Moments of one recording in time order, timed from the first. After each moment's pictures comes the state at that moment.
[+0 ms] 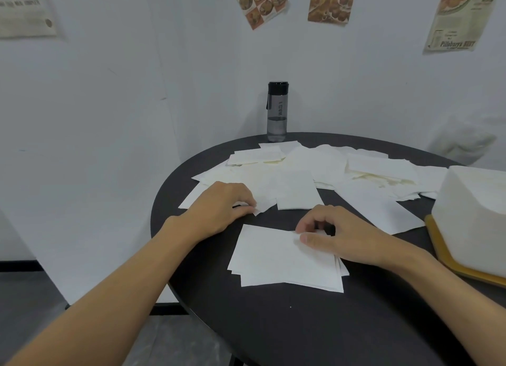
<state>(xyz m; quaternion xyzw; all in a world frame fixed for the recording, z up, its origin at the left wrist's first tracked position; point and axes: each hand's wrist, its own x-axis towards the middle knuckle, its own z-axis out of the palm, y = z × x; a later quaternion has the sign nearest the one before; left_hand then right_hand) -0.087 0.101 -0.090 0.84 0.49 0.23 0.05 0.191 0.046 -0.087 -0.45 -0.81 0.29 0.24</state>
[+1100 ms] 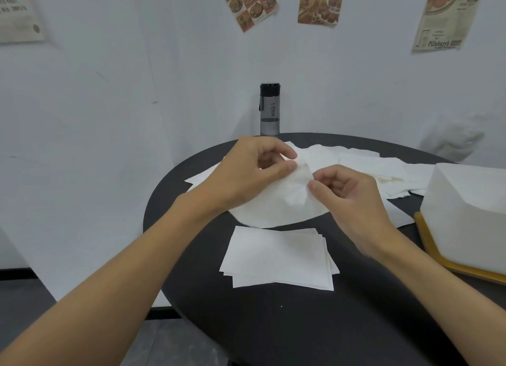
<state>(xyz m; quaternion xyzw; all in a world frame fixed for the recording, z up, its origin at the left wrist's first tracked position) -0.017 0.051 -0.006 0.80 0.39 0.41 0.21 0.178 0.036 -0.062 -0.38 -0.63 0.32 0.60</state>
